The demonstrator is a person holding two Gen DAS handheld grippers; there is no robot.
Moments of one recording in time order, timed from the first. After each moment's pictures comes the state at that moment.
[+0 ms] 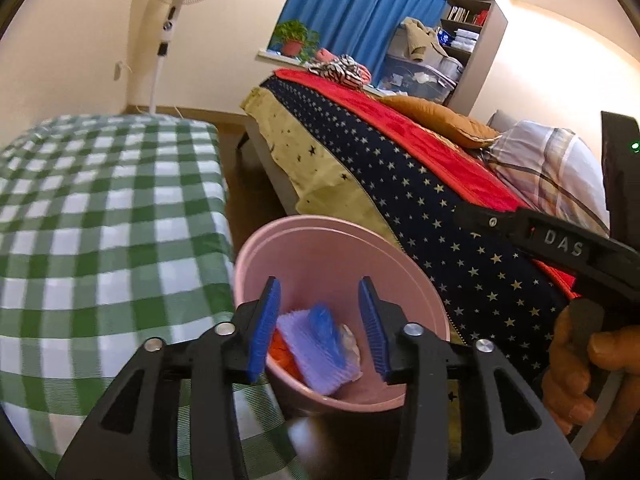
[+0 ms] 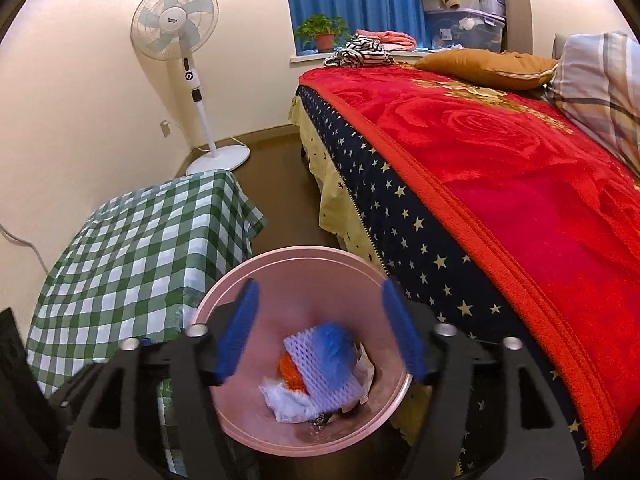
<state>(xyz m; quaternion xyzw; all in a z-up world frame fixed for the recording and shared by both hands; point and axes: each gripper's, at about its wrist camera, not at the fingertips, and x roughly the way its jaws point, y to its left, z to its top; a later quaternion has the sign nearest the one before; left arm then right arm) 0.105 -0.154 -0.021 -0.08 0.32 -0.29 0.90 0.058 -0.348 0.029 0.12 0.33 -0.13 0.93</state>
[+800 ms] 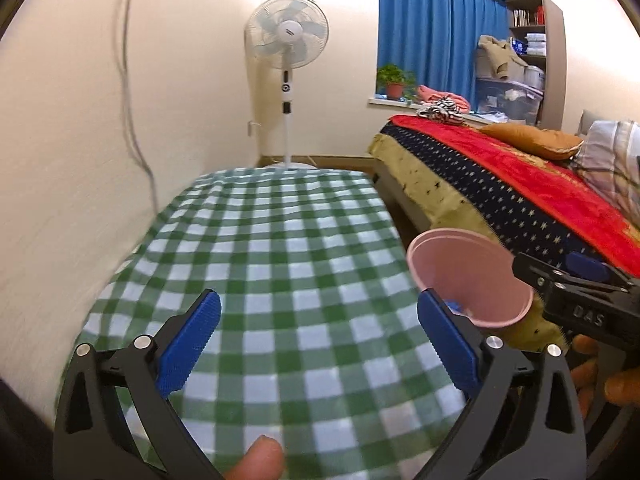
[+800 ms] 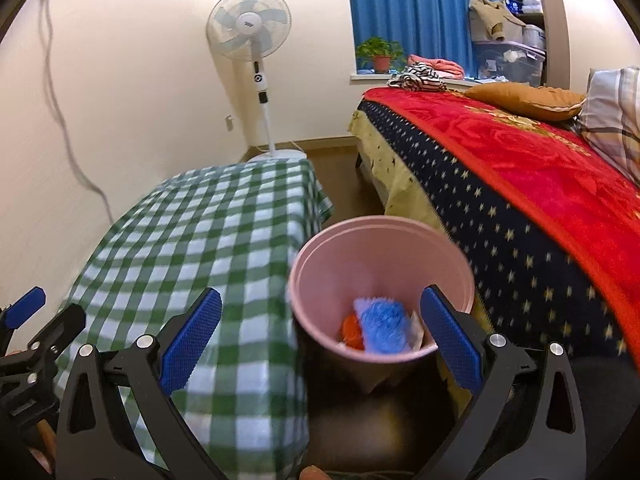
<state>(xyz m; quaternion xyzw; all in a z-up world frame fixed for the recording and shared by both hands) -0.028 -0.028 0.041 0.01 0.26 -0.07 0.96 -0.048 -0.228 0.032 0.08 0.29 -0.05 0.95</state>
